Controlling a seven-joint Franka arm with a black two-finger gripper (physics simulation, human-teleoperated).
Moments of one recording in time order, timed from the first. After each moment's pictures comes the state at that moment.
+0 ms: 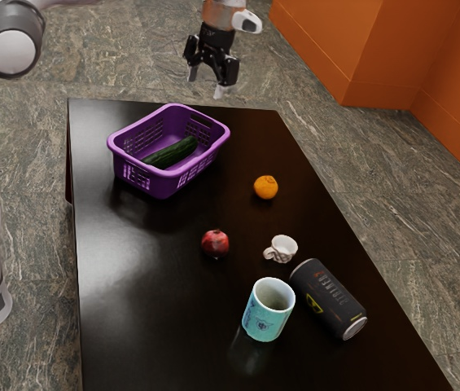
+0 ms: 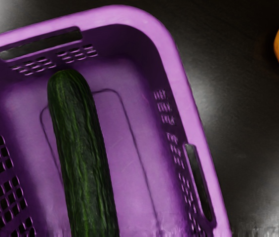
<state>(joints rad) 0.23 -0.03 0.16 -1.57 -0.03 1.47 -0.12</state>
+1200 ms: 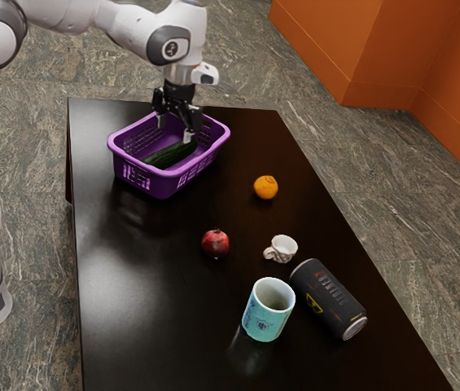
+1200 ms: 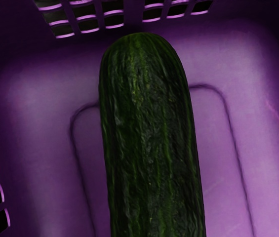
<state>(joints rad) 0.25 -0.15 0.27 -2.13 -0.03 1.98 -0.07</state>
